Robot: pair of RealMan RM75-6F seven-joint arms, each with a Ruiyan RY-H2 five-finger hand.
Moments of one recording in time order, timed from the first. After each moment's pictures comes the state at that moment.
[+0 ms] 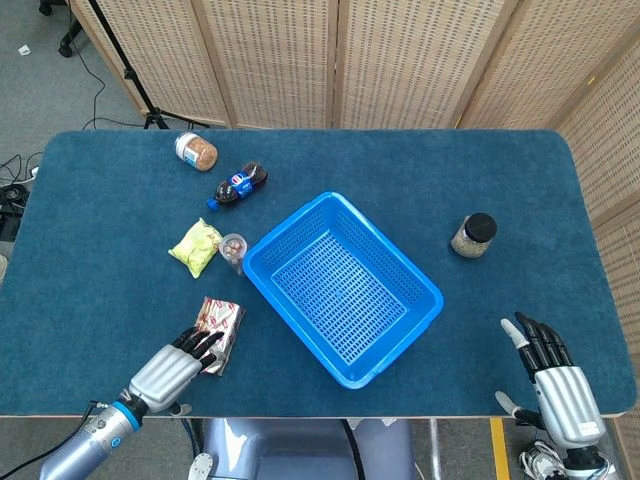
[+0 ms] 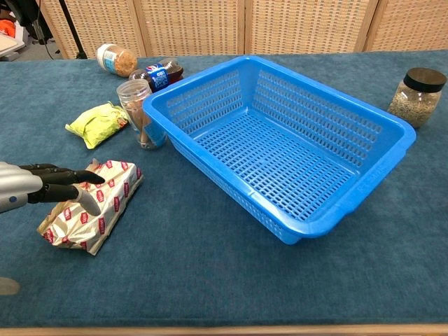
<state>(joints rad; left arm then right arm) -0.44 -1.16 0.09 -1.98 1.44 0.87 0.43 0.00 -1.12 -0.06 -1.77 -1.75 1.58 -0.04</state>
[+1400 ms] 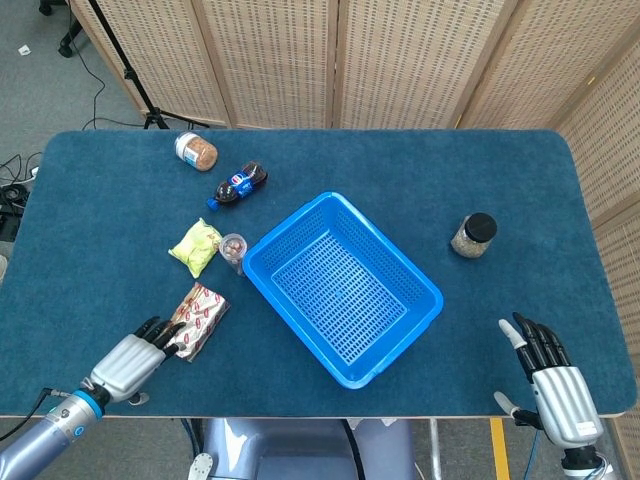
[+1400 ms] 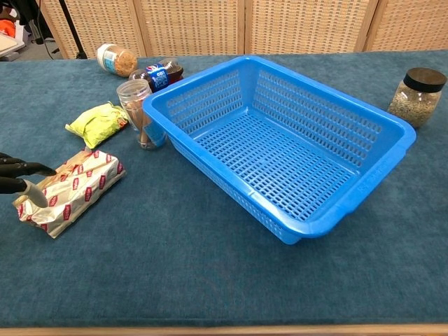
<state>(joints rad) -0.49 -1.02 0.17 -1.91 1.49 0.88 0.35 -0.01 -1.13 -0.06 -1.77 -1.75 1.57 -0.05</state>
